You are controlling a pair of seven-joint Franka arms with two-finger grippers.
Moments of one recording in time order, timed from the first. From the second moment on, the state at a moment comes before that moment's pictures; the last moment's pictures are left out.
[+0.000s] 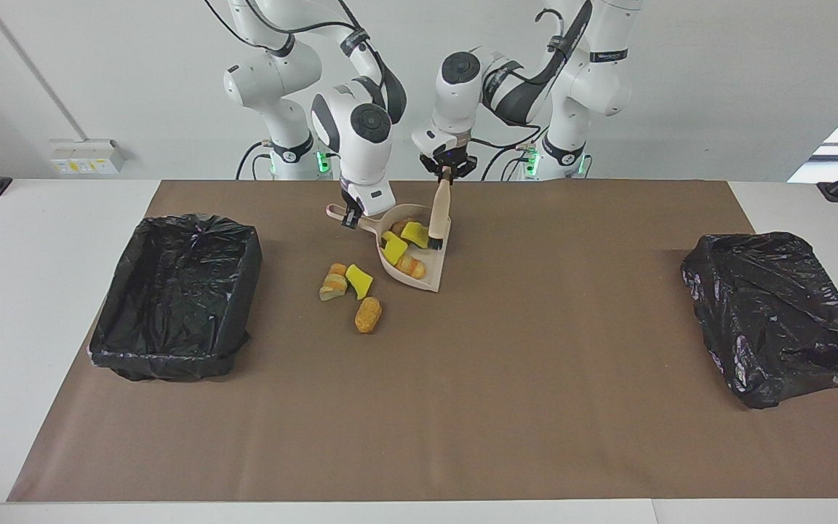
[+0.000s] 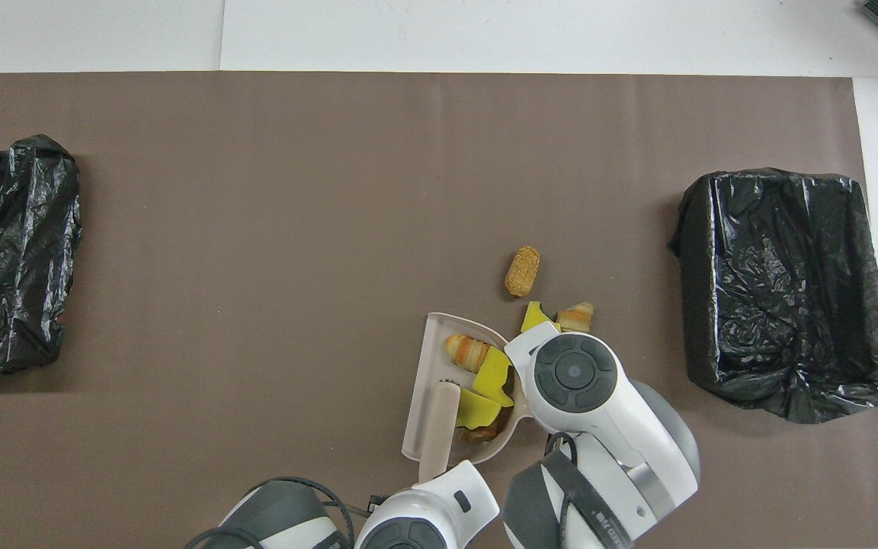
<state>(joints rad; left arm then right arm) -0.97 -0.17 0.04 -2.37 -0.17 2.10 -0.61 0.57 -0.05 -0.02 -2.28 -0.07 1.95 -0.72</state>
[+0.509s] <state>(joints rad) -0.90 -0.21 0.04 -2.34 -0.17 1.96 -0.54 0.57 -0.05 -0.02 -2.28 -0.07 1.95 -0.71</state>
